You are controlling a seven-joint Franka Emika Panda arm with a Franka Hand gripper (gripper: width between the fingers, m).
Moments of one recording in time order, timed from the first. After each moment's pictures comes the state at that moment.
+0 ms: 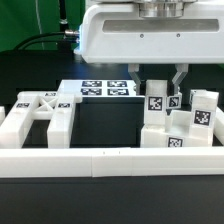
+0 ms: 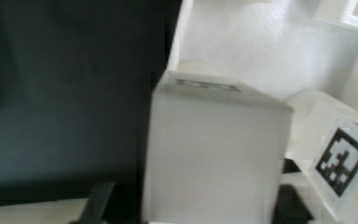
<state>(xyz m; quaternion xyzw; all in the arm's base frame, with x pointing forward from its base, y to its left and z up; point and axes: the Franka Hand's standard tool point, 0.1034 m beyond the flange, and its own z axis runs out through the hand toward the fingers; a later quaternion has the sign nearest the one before) 0.610 0.028 0.084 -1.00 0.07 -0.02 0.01</state>
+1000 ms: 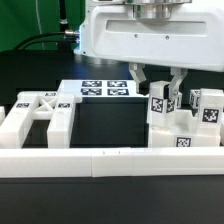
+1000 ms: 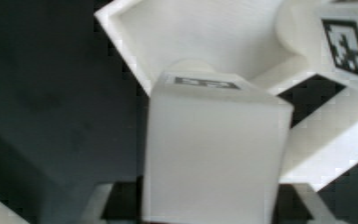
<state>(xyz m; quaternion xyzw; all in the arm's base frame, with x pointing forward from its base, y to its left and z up) 0.611 0.028 0.082 -0.92 0.39 -0.02 0.03</state>
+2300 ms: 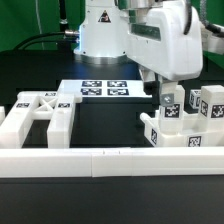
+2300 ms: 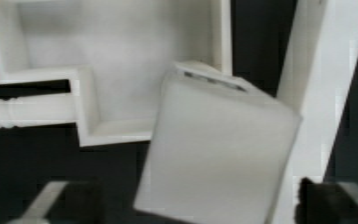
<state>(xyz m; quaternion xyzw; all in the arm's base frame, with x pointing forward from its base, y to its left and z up) 0.613 0.033 0.079 -0.77 0.64 0.00 0.07</state>
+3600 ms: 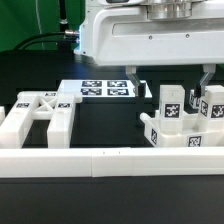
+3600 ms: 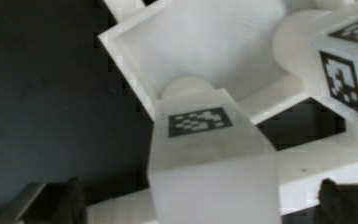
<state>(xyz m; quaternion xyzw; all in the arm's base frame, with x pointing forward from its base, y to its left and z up) 0.614 0.045 0.082 -0.99 0.11 -0.04 0.04</state>
